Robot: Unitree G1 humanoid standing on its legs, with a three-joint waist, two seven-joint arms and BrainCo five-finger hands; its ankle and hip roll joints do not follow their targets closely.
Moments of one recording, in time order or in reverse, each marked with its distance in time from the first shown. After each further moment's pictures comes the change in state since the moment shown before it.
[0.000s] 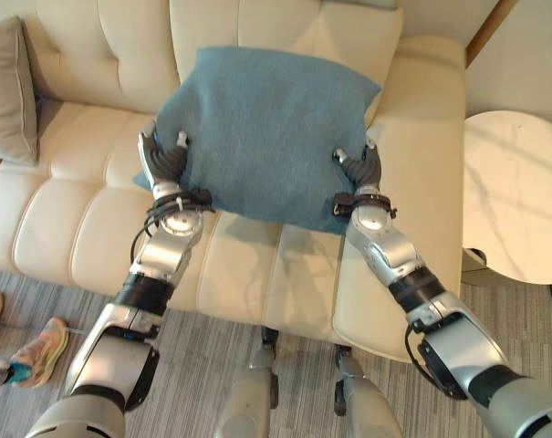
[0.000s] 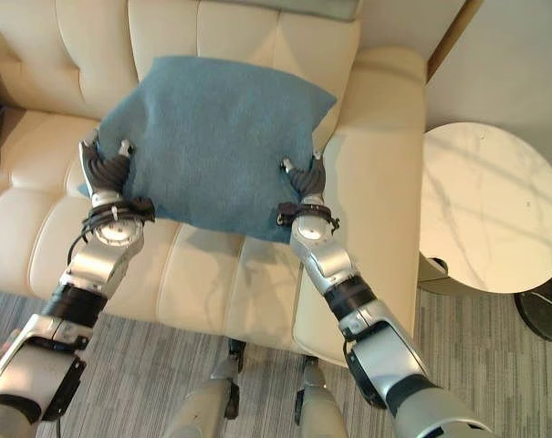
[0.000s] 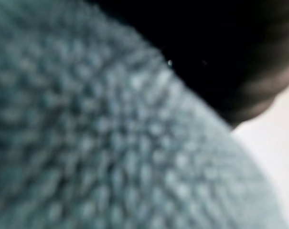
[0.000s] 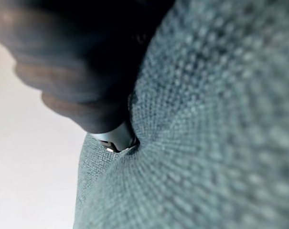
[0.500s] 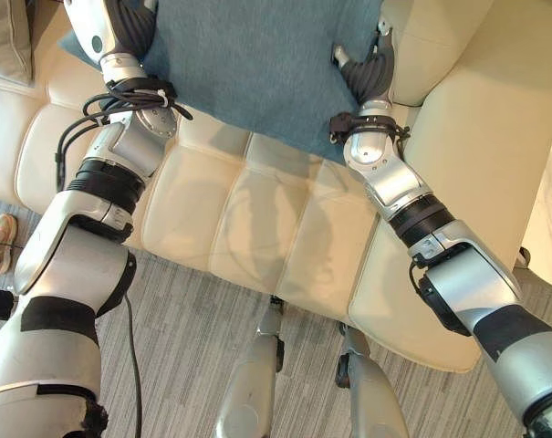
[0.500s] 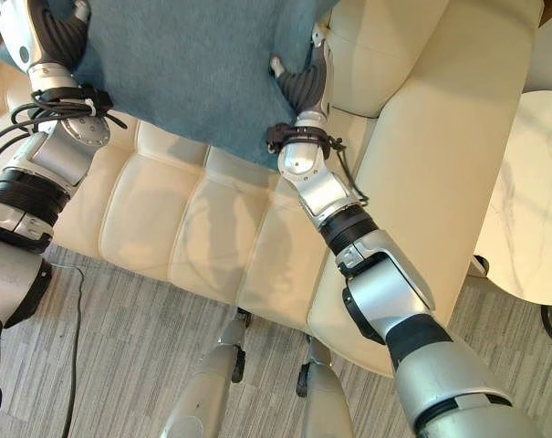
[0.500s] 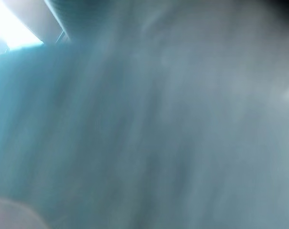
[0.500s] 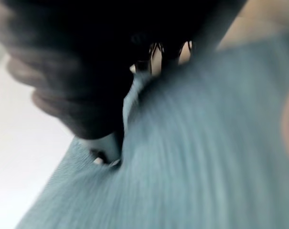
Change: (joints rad) left arm -0.617 0.180 -0.473 0.552 0.361 0.057 0.060; right arm -0.407 -0.091 0.203 0.374 -0.300 -0.053 -0.091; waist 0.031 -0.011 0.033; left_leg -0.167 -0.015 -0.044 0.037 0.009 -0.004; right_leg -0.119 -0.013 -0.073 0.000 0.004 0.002
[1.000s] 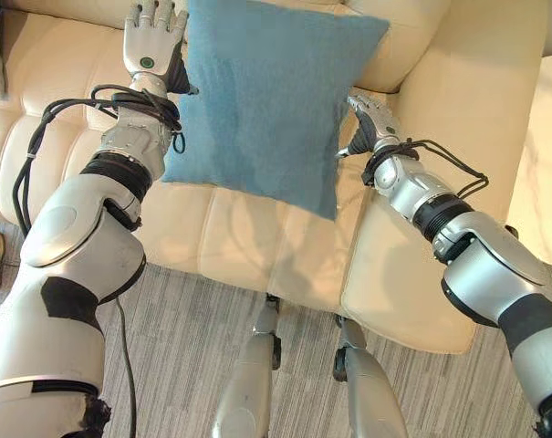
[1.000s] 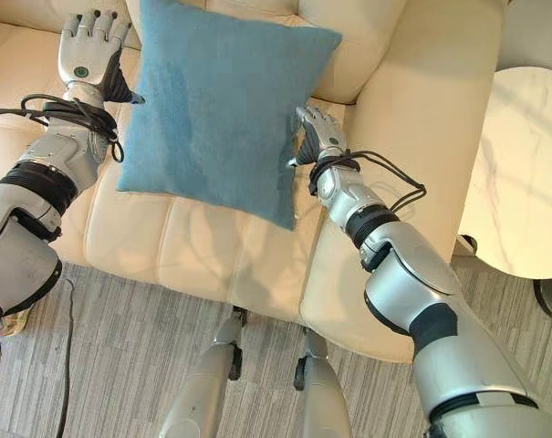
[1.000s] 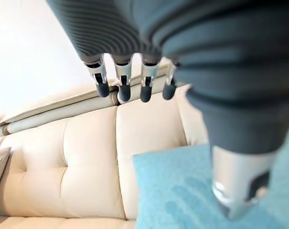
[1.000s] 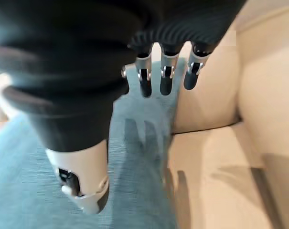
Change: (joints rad) left arm -0.074 -0.029 -0.341 0.230 0.261 0.033 -0.299; right arm -0.023 -0.103 0.340 0.231 -0.189 0.095 0.356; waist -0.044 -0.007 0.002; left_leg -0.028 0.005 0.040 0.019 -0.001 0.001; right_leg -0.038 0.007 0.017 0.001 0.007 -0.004
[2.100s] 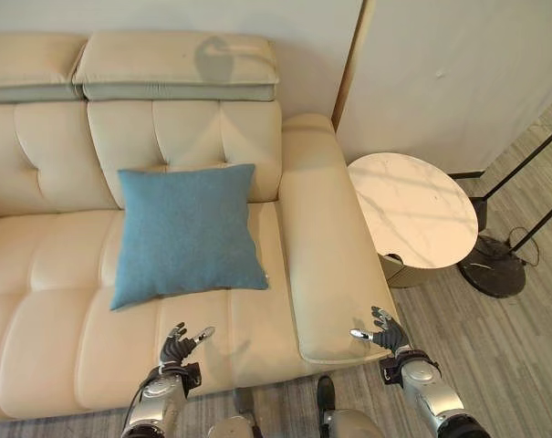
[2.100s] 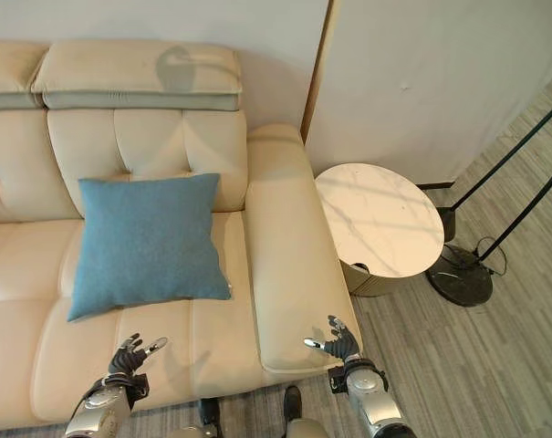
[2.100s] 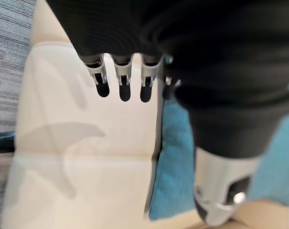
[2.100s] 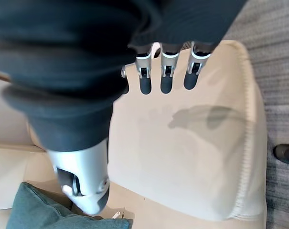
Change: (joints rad) left arm 1.474 -0.421 0.974 -0.458 -0.838 -0.126 -0.348; right arm 1.306 0.098 -0.664 -0.552 0.210 0.032 0.233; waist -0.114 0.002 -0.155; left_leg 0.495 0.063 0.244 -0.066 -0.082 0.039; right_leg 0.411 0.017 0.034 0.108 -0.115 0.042
